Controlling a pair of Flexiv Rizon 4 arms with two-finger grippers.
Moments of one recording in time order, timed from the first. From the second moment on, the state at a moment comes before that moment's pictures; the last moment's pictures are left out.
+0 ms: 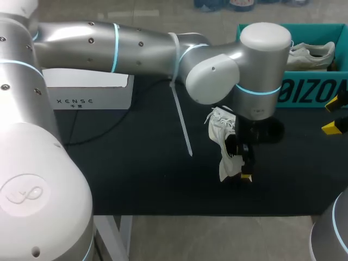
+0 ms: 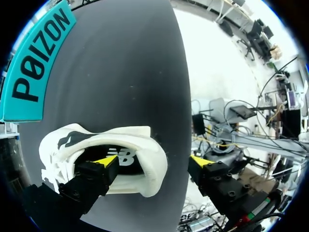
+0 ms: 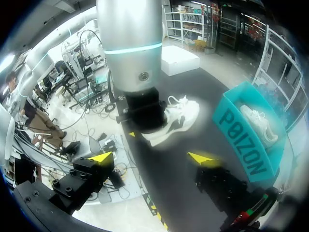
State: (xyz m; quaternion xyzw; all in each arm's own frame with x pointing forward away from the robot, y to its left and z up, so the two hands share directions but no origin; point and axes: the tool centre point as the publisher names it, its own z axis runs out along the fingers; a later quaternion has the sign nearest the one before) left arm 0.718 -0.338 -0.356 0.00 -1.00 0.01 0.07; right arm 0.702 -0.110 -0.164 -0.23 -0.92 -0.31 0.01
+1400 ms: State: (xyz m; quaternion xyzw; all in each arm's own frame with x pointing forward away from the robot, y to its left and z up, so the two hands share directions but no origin) left arm 0.712 -0.327 -0.351 0.01 -1.00 -0.02 0.07; right arm 0.702 -0.110 -0.164 -0.23 -0.92 -0.31 0.01
